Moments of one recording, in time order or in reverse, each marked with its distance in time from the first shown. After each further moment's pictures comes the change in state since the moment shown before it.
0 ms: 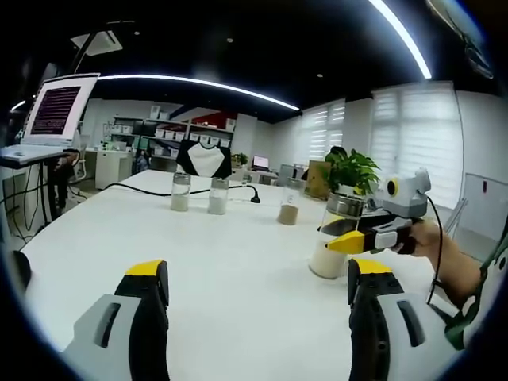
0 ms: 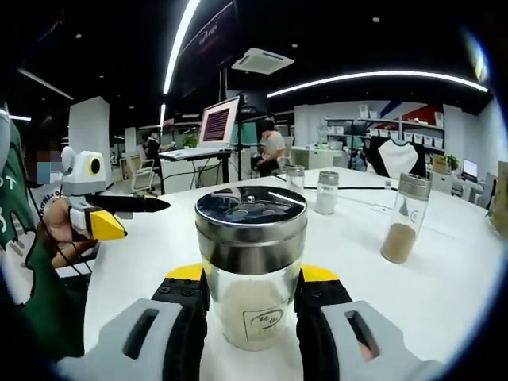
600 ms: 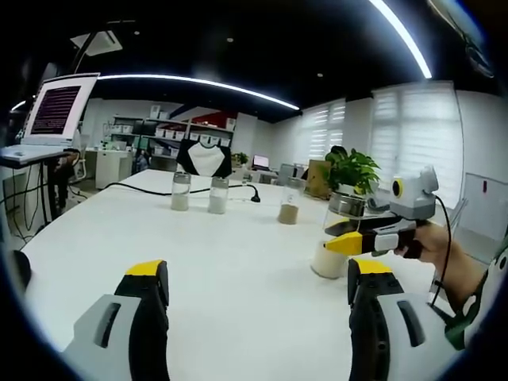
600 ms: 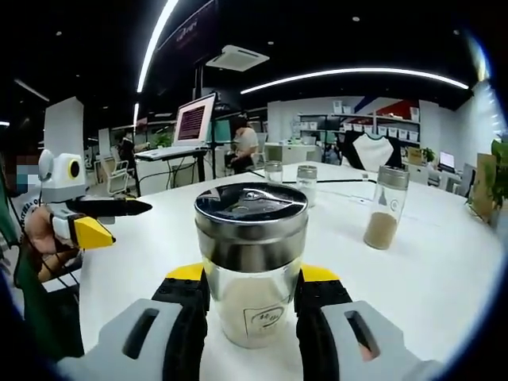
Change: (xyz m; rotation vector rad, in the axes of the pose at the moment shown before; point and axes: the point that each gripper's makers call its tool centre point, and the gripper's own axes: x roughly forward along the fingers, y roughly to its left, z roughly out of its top) left arm 0.000 0.000 -0.001 -0.002 0.003 0.001; right arm -0.003 -0.004 -0.004 0.052 0.016 -0.152
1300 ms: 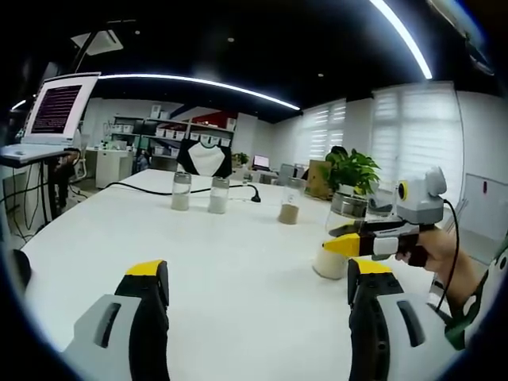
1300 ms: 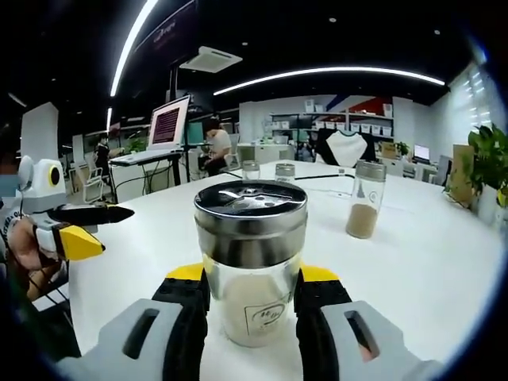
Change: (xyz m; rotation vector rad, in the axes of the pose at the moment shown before) left arm 0.000 0.000 0.000 -0.002 0.000 -0.001; right arm -0.002 -0.004 -0.003 0.047 0.001 -0.147
